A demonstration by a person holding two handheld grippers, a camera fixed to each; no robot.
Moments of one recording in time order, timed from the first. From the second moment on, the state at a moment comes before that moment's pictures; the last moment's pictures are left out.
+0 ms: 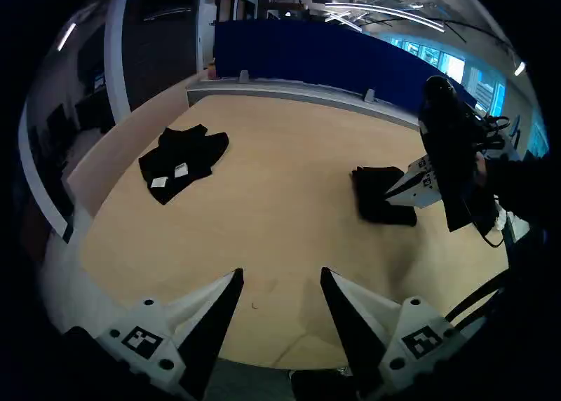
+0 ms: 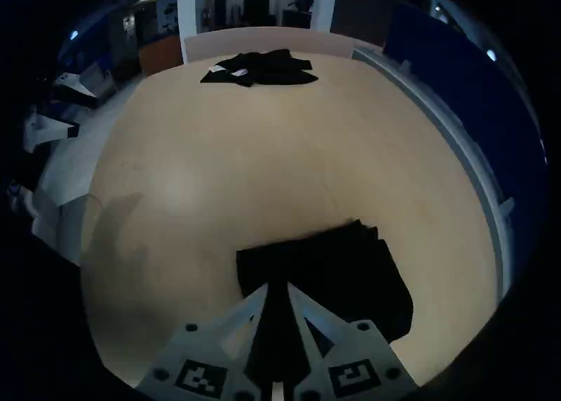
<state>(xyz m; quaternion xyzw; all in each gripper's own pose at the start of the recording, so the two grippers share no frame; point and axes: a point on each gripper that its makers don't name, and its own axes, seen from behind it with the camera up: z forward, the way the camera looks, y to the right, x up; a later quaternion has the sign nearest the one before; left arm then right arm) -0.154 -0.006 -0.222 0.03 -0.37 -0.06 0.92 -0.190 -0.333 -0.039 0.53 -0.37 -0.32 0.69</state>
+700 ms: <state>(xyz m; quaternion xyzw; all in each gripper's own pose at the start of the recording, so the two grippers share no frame) -0.156 0.000 -0.215 0.02 -0.38 -0.05 0.93 -0.177 -0.315 -0.040 0.52 -0.37 -0.30 0.71</state>
